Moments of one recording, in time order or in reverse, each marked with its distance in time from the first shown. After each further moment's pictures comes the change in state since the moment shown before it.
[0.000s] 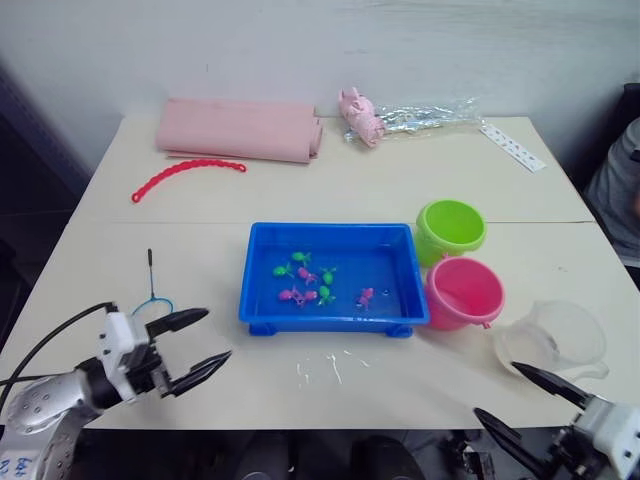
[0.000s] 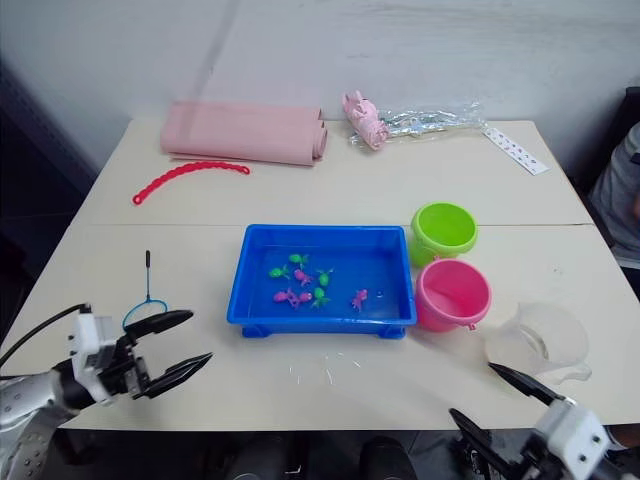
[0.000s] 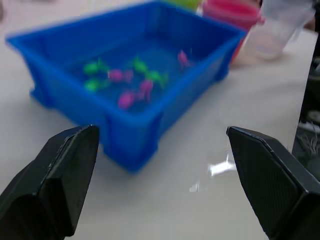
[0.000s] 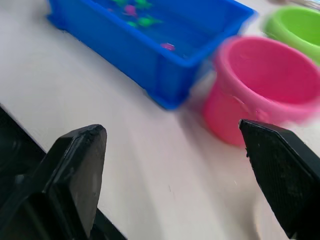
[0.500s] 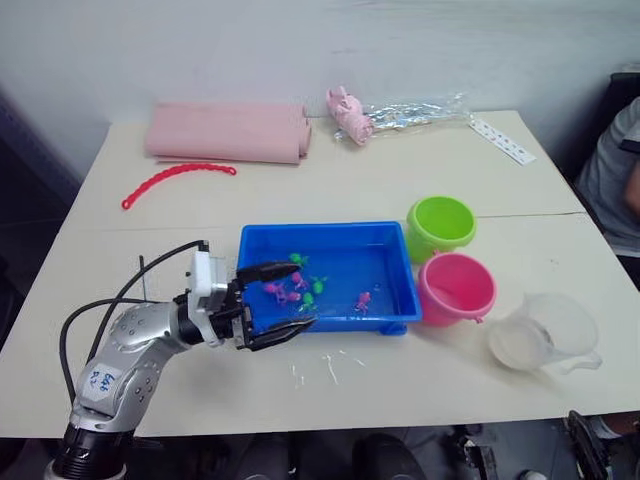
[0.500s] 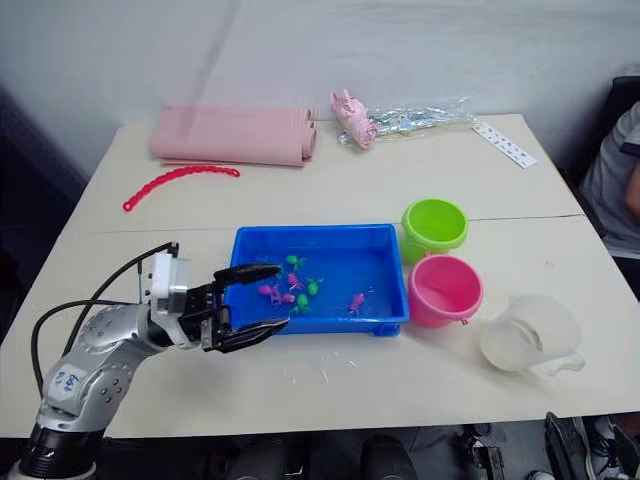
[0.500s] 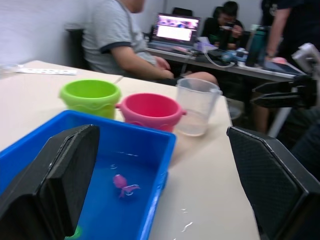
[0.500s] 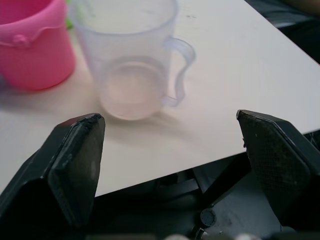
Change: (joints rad) left arm -0.473 -0.089 -0.313 -0.071 -0.072 0.219 -0.003; right arm 0.077 0.407 -0.115 -0.001 0.171 0.206 -0.520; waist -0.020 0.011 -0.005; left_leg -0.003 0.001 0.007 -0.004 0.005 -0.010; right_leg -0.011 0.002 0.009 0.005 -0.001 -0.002
